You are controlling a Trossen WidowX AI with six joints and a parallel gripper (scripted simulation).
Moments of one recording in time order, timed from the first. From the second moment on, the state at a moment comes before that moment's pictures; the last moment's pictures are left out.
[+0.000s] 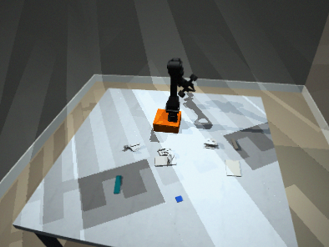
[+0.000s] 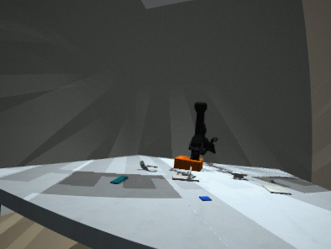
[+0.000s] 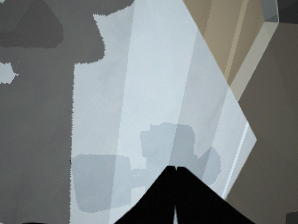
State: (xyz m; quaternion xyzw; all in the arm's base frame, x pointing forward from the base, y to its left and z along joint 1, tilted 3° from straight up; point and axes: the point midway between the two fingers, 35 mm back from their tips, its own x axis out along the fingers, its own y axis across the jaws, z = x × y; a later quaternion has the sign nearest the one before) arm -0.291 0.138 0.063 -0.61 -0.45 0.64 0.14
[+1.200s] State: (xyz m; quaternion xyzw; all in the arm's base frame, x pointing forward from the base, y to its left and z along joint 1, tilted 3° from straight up) arm -0.199 0.270 0.064 -0.67 -0.18 0.65 0.32
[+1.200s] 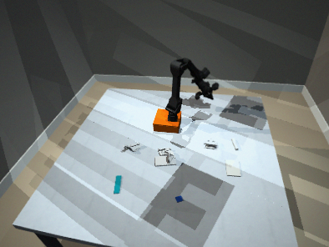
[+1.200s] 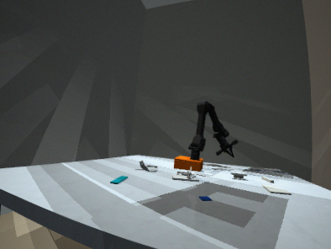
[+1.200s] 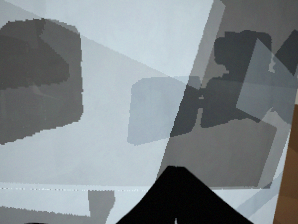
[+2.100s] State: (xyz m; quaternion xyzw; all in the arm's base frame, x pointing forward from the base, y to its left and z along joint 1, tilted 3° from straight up) arm -0.036 0.333 0.066 -0.65 0.09 0.57 0.50
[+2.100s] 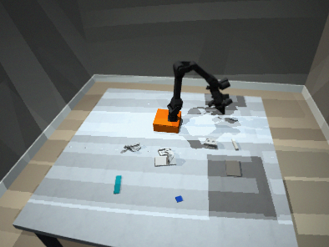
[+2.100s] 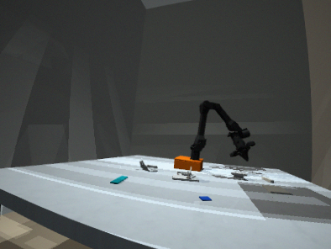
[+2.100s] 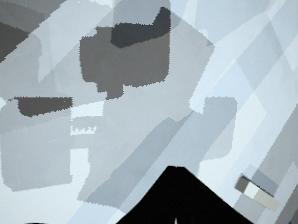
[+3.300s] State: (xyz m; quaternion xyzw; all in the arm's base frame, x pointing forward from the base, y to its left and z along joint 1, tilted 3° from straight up) arm 0.222 0.270 0.069 -0.45 0.43 0.33 0.71
